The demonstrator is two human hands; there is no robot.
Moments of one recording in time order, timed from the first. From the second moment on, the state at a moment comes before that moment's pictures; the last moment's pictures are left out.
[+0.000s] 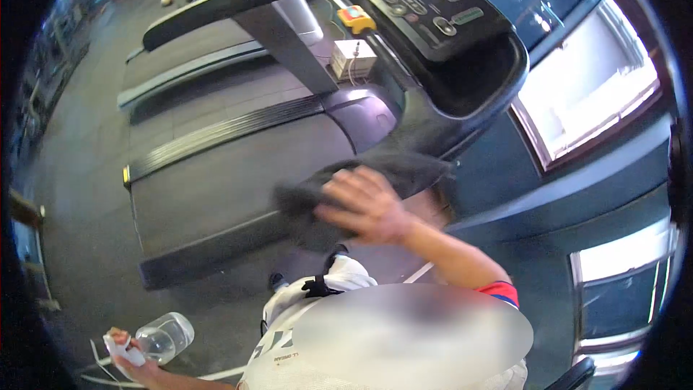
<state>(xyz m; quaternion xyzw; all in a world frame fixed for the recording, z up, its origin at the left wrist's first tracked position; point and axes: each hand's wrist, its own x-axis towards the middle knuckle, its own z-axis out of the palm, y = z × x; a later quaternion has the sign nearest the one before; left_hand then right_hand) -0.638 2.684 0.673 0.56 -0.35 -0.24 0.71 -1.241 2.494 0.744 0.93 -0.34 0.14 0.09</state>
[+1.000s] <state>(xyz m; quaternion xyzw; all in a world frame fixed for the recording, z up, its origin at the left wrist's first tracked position) -1.203 2.492 0.833 0.27 -0.71 -0.31 0.58 -1.633 2.371 0.784 0.49 -0.49 0.70 0.12</state>
